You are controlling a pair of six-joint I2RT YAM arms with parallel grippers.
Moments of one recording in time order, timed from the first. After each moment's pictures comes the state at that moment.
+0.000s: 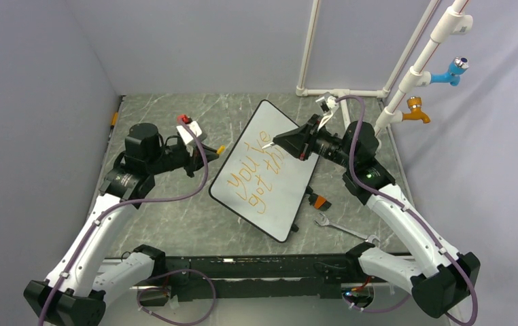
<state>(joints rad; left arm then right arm) -0.34 0.93 1.02 -0.39 0.64 0.25 0.48 1.02 0.97 0.08 -0.53 0.41</state>
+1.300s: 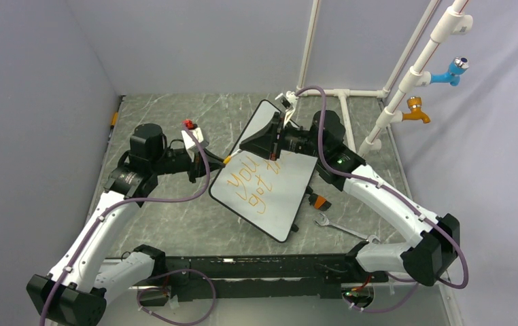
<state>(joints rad) -0.34 0.96 0.99 -0.38 0.87 0.27 0.67 1.25 1.12 0.18 -0.66 0.44</state>
